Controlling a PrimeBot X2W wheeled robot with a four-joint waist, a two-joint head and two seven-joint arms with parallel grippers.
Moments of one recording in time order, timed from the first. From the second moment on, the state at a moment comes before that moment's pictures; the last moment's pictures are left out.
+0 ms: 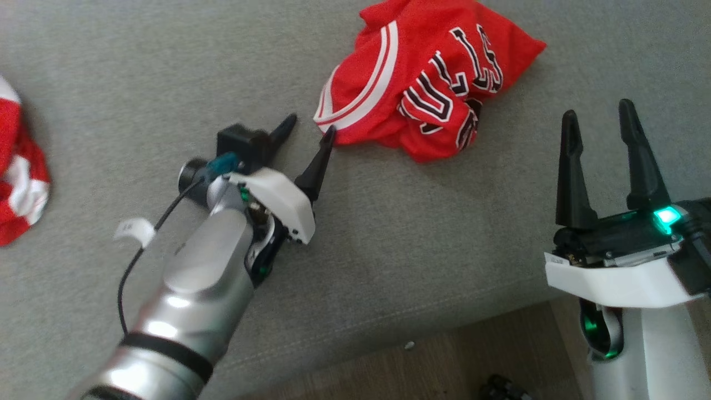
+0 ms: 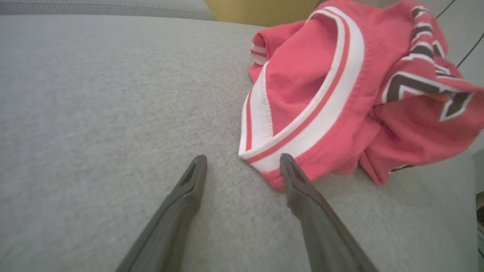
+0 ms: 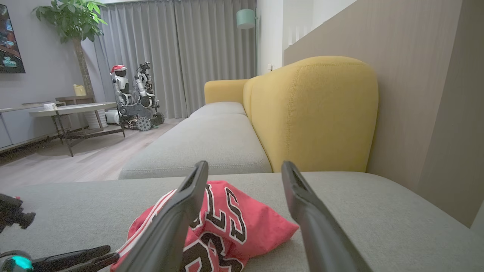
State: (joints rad) left arm -0.71 0.04 -0.63 0.81 -0.45 -0.12 -0.26; right arm -0.17 -0.05 0.15 -0.06 0.05 0.12 -0.26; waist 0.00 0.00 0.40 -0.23
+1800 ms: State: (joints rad) left arm -0.98 0.21 -0.57 0.52 -1.25 0.07 -0.22; right arm -0.15 -0.05 0.14 -0.07 0.19 0.12 -0.26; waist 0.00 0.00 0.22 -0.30
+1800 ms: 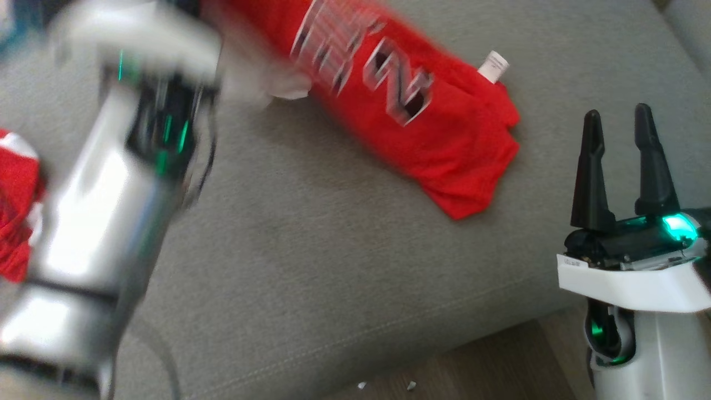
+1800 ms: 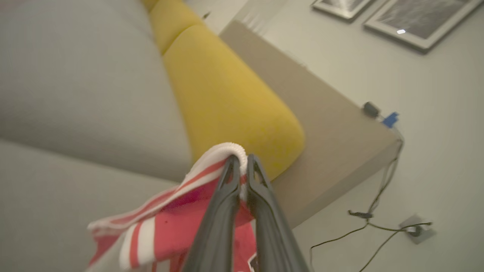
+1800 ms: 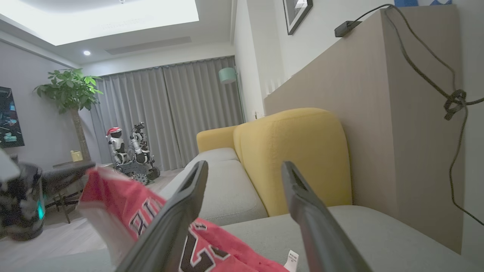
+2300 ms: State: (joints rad) left arm -0.23 0.47 -0.44 -0.04 -1.27 0.18 -0.25; right arm -0.13 -0.05 0.12 -0.06 0.15 0.12 -0.26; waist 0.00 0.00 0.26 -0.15
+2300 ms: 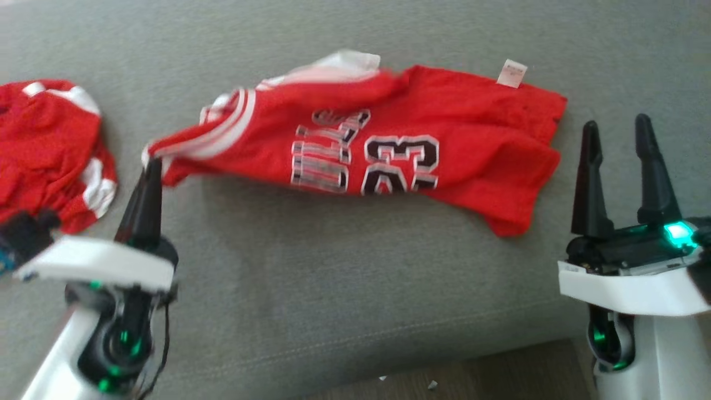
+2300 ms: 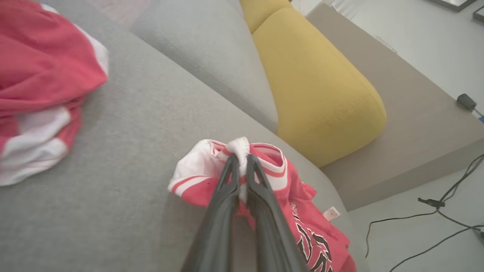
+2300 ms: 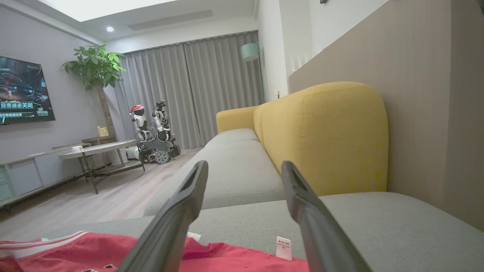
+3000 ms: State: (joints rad) left arm -0.22 0.61 -0.59 -0.18 -1.02 0.30 -0.14; right arm -0.13 -0.05 0.14 -0.02 0.10 0.12 -0.26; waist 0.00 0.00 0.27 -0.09
